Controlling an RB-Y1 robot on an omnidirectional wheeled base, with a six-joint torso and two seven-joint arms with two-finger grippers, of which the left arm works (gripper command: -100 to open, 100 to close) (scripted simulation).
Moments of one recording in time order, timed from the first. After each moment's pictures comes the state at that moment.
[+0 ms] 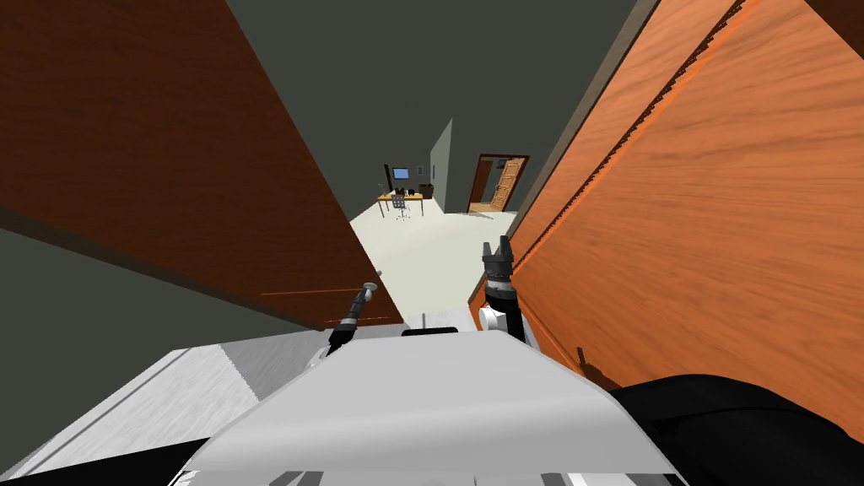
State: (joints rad) arm 0.03 0.27 0.35 -0.64 -0.35 -1.06 -0.26
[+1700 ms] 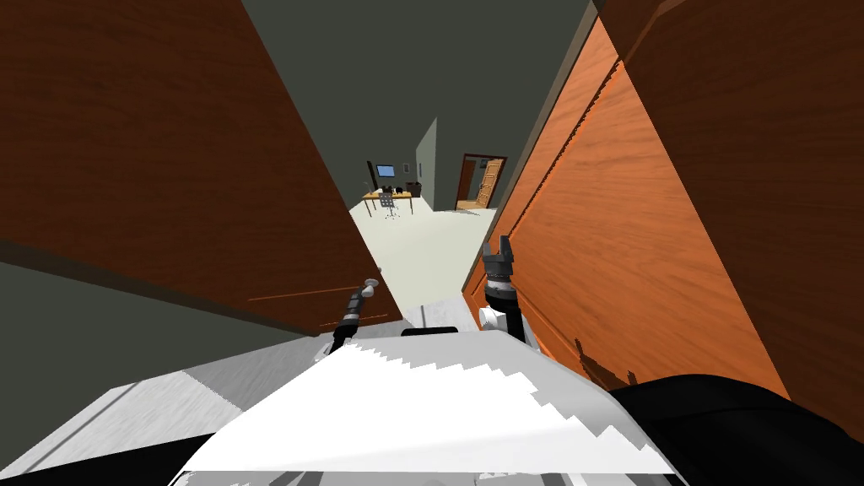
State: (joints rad) arm -0.01 0.28 0.25 -0.61 -0.13 -1.00 0.14
